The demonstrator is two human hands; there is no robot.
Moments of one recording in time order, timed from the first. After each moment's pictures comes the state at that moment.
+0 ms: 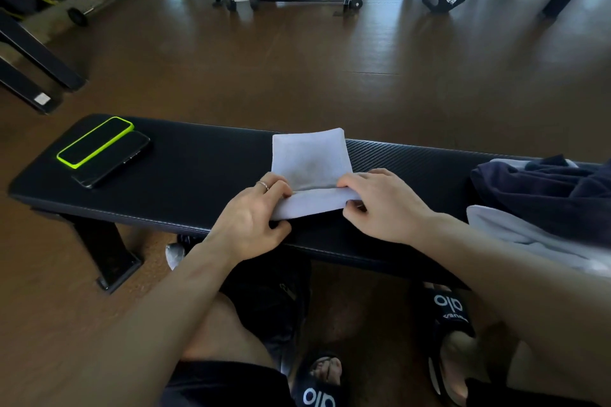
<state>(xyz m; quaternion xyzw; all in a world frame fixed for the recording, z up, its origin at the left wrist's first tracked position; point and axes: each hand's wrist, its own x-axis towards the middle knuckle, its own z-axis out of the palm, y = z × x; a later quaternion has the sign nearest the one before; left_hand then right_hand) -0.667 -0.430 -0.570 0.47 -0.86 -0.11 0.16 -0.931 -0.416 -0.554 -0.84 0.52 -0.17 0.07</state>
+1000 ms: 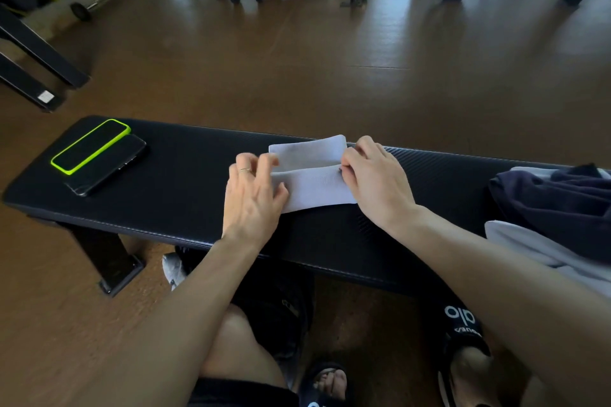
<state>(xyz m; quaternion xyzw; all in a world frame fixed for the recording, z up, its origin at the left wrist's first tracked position) -0.694 -0.470 -0.579 0.62 -0.74 0.00 0.25 -0.914 -0.477 -0.580 -0.76 0.60 -0.26 -0.02</state>
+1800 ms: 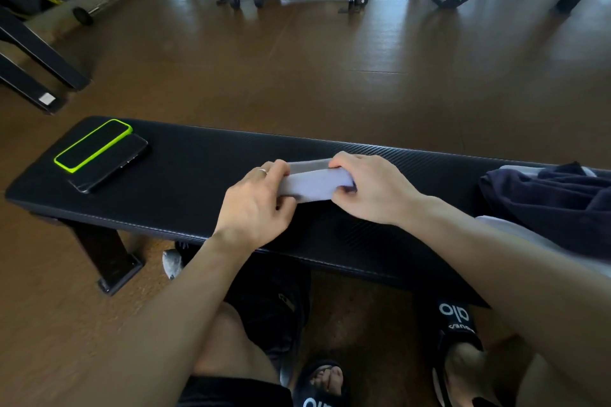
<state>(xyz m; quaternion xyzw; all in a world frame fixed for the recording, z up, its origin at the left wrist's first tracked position) -0.693 -0.450 -0.558 0.55 -0.81 -0.02 0.21 -0.924 -0.457 -0.545 -0.80 0.55 -0.19 0.13</state>
